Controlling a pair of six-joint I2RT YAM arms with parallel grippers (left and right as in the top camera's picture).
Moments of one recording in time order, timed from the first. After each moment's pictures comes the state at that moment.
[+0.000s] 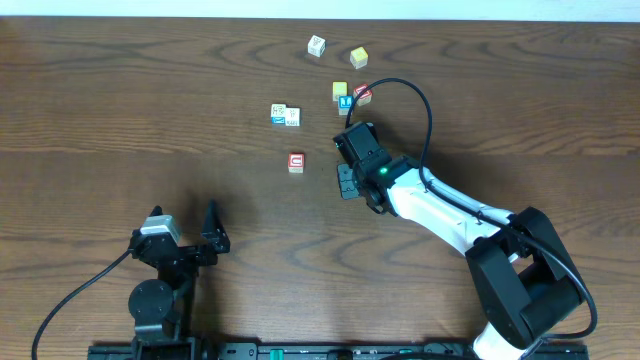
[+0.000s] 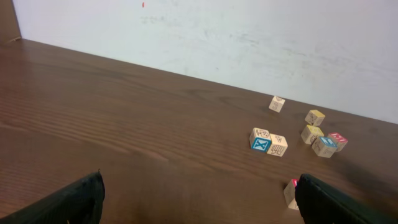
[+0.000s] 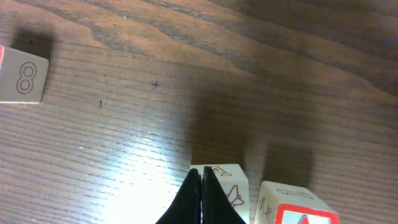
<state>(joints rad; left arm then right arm) 0.04 0.01 0.03 -0.13 0.04 -0.22 0.61 1.84 1.10 -0.40 0.15 0.42</state>
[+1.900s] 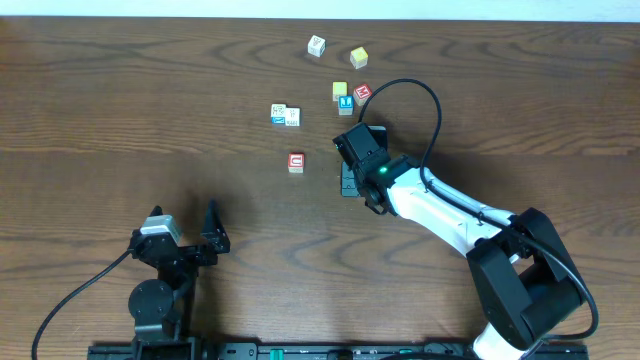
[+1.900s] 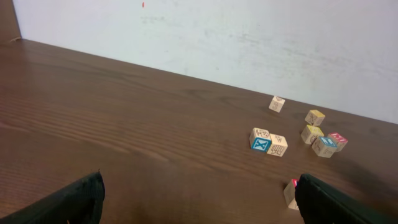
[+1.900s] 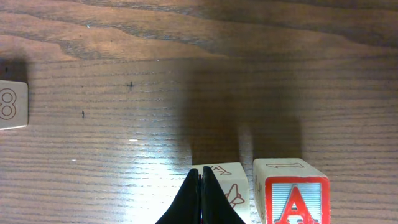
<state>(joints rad) 0.04 0.01 0.03 -0.13 0.04 -0.22 0.61 1.83 1.11 -0.45 0.18 0.62</state>
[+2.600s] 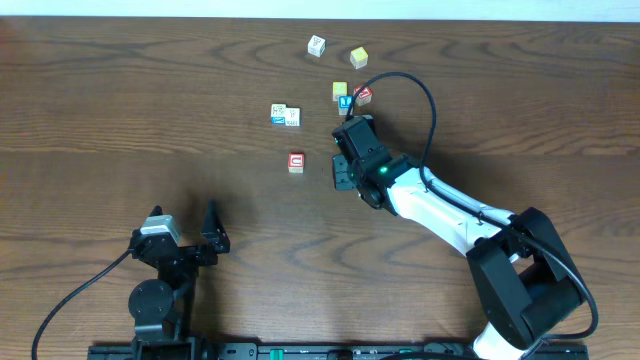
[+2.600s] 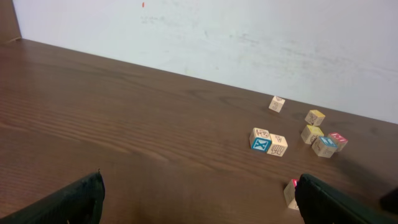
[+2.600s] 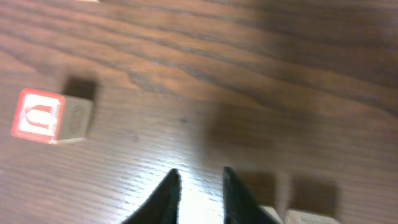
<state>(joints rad) 0.04 0.01 0.03 -0.13 0.04 -0.22 0.61 1.83 1.11 -0.29 0.12 0.46</state>
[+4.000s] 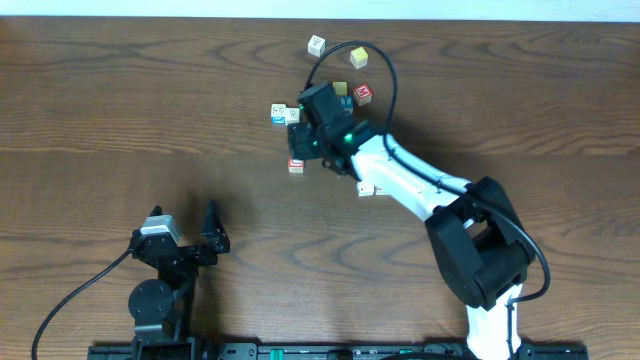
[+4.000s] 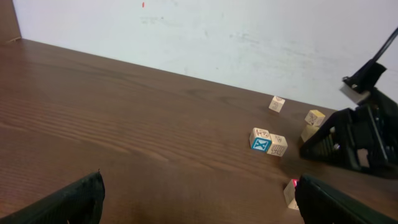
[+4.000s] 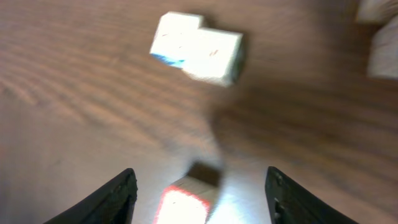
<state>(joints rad) 0.04 0.01 0.03 -0.13 0.04 -0.22 0.67 2.08 1.48 -0.32 -0.03 0.50</state>
